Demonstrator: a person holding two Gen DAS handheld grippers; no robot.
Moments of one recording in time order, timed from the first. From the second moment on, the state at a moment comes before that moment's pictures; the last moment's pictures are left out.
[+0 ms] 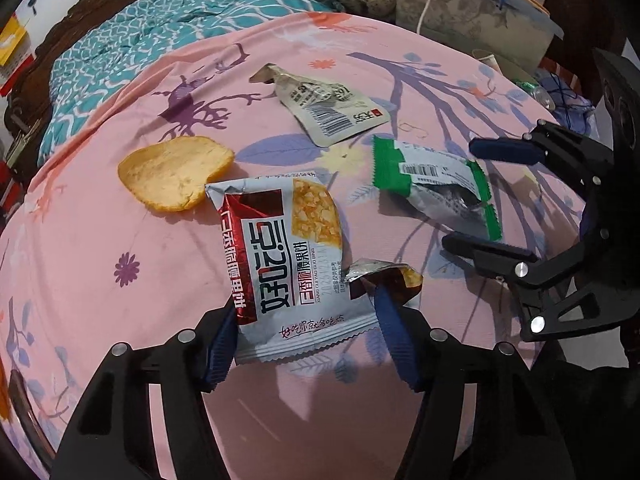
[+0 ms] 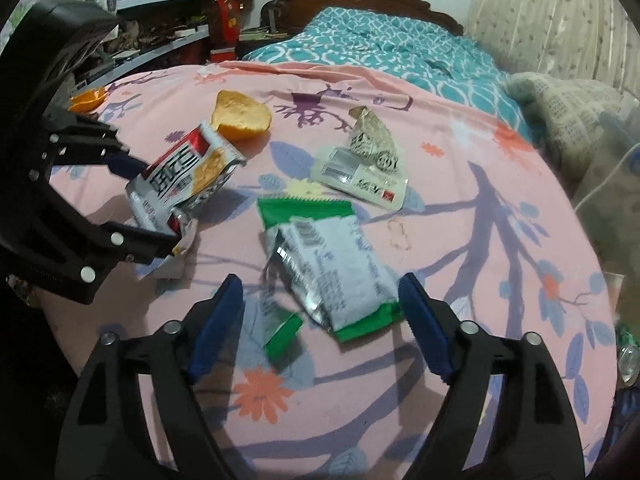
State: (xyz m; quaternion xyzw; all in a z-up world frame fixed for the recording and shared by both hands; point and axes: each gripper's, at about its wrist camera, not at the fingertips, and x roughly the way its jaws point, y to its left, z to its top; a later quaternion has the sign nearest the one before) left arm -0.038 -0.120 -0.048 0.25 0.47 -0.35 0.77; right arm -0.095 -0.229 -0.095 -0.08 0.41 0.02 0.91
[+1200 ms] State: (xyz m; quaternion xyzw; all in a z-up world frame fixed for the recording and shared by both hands) left arm -0.032 -0.111 -0.050 0.23 0.47 -0.35 0.78; right arm -0.072 -0.255 -0.100 0.05 0.44 0.05 0.90
